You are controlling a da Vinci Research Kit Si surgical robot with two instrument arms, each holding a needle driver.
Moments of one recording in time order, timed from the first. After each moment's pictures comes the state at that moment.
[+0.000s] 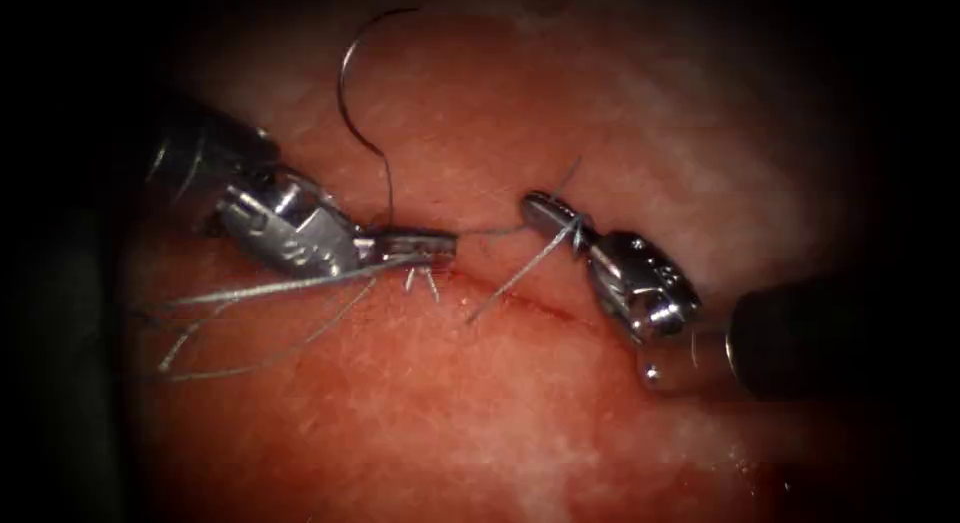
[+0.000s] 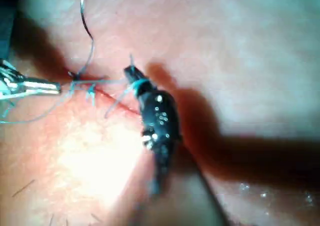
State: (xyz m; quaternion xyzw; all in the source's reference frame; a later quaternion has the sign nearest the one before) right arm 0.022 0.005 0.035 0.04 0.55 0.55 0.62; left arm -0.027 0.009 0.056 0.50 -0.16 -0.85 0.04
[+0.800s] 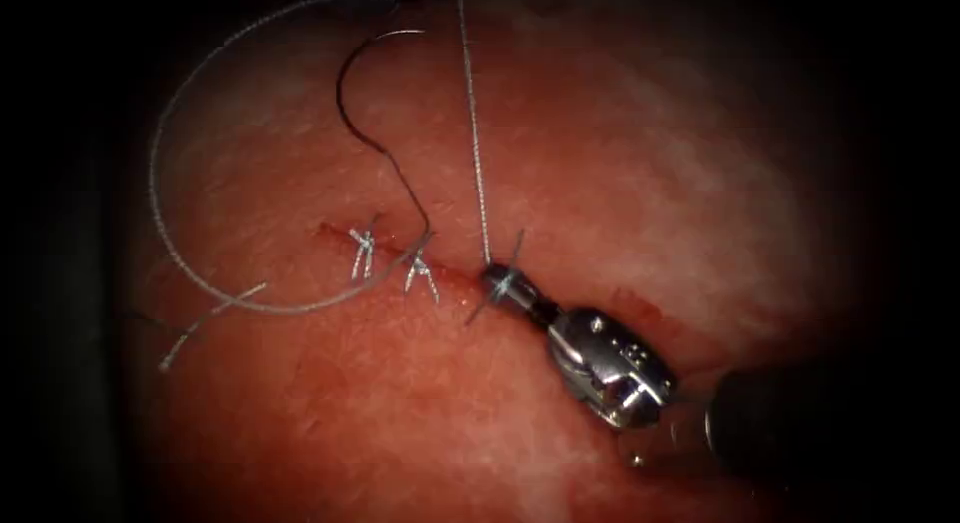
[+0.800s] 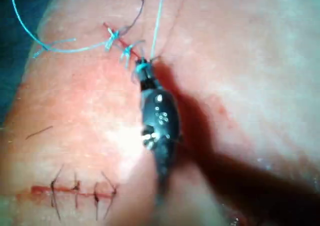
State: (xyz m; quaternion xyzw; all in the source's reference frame) right arm 0.025 -0.002 0.032 0.03 0.55 0.52 0.66; left arm -0.026 0.028 0.067 0.46 -0.26 -0.84 -0.12
